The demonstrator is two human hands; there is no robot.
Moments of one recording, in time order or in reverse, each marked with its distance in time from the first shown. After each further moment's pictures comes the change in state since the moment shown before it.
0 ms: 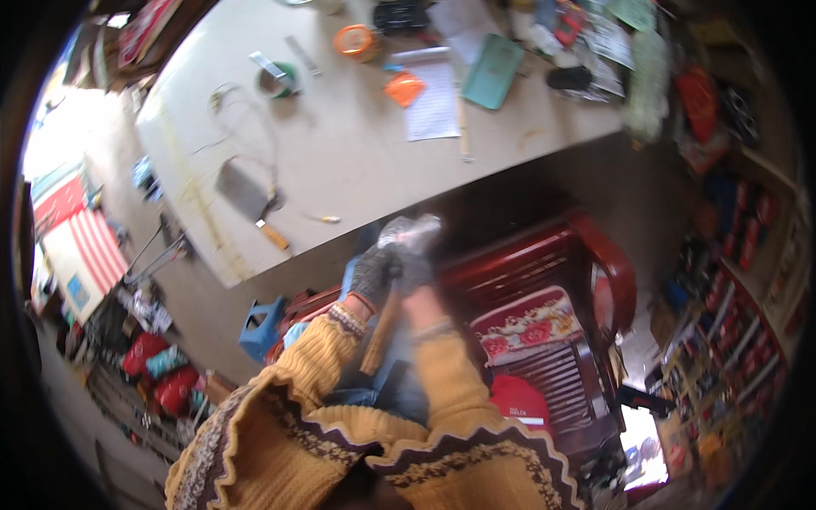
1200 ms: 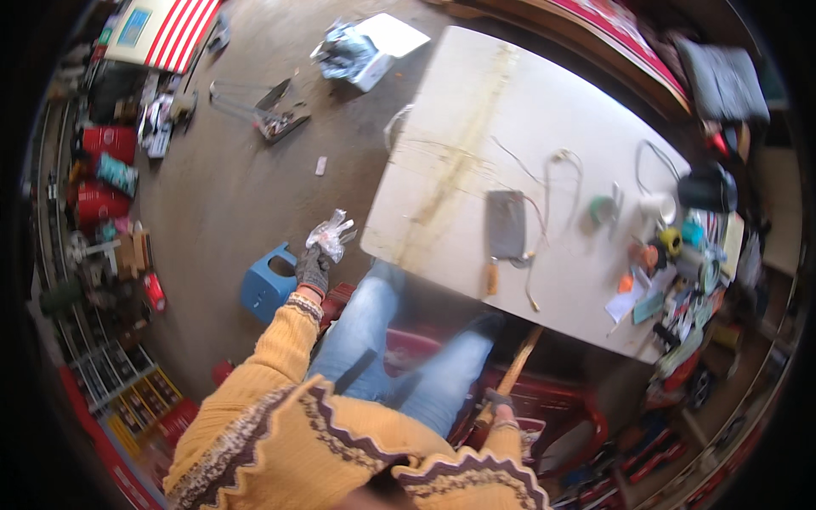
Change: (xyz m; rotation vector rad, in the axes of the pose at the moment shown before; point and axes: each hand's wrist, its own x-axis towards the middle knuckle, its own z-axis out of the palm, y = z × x) left_hand -0.128 0.169 -0.651 -0.536 0.774 0.583; right_hand -0.130 0.161 0.025 -0.865 0.308 0.334
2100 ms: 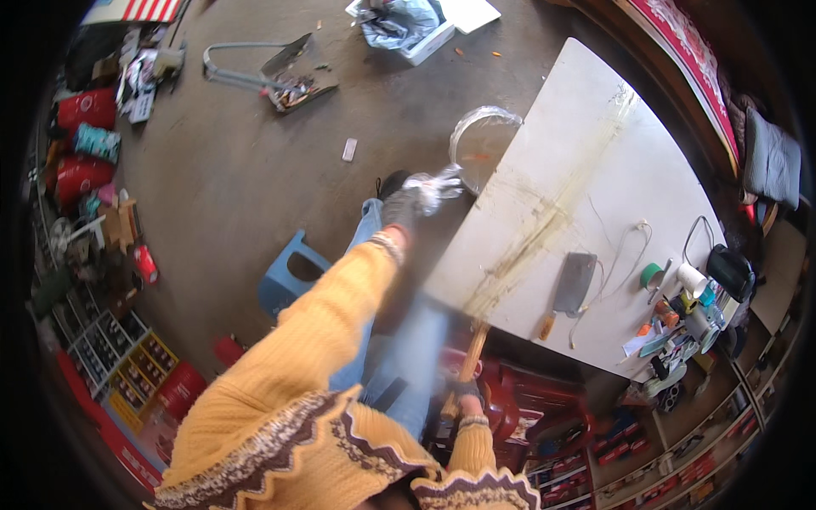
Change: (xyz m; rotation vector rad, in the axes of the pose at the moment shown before) left_hand 0.256 0.006 0.145 0.762 -0.271 0.116; right_hand -0.054 -0.027 0.336 -0.475 -0.037 0.079
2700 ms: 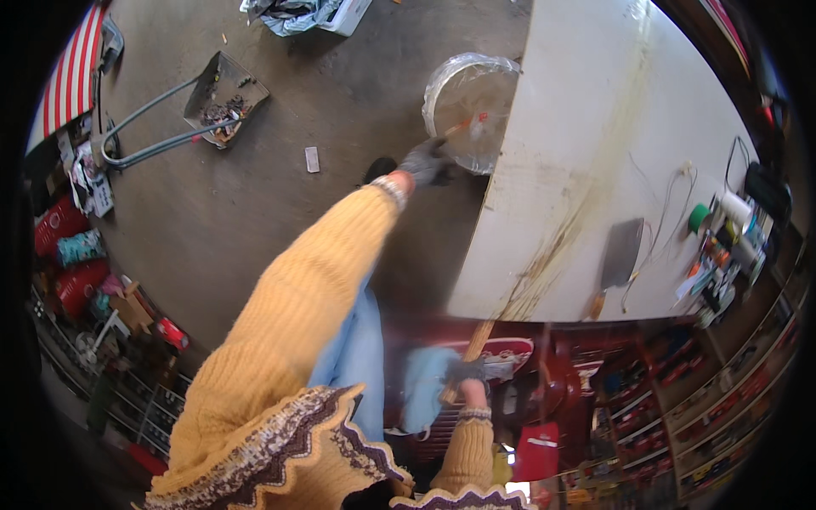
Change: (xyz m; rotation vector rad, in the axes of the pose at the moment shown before) left_hand 0.155 -0.022 0.110 -0.217 -0.880 -0.185; right_hand 0.054 -0.071 0.157 -0.034 0.256 0.140
